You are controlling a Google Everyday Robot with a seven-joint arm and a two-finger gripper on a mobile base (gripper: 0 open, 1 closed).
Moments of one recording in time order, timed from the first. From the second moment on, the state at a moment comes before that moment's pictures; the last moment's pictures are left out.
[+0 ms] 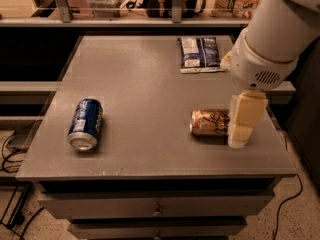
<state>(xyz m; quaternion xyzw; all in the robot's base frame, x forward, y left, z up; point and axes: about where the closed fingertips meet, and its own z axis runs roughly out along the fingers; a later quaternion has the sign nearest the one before) 0.457 -0.134 0.931 -0.68 0.72 -0.03 0.13</state>
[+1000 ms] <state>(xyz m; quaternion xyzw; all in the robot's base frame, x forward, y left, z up) 0.483 -0.109 0.871 -0.71 0.70 -0.10 0.07</state>
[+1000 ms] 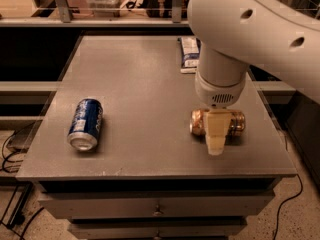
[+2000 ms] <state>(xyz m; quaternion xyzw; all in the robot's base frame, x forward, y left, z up) 0.490 -0.119 0.843 -0.71 0.69 -0.13 0.01</state>
